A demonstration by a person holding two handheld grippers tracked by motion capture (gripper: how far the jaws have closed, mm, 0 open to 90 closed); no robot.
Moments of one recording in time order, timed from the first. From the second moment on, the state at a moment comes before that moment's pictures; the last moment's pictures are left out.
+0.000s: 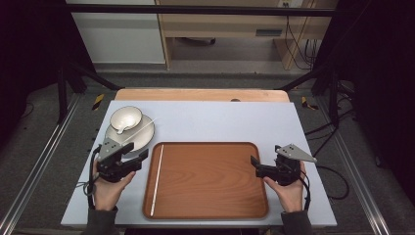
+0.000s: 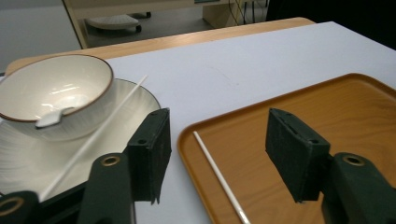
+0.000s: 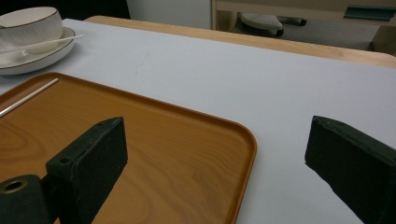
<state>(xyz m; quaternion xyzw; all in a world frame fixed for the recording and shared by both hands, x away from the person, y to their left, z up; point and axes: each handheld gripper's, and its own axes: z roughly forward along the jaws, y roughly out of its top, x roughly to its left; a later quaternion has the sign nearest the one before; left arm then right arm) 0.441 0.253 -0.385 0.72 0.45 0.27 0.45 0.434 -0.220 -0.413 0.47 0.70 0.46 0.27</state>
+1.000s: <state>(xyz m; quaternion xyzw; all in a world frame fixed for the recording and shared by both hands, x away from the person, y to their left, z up) 0.519 0.327 -0.435 0.77 0.46 0.25 0.36 0.435 -0.219 -0.416 0.47 0.70 0.46 0.27</state>
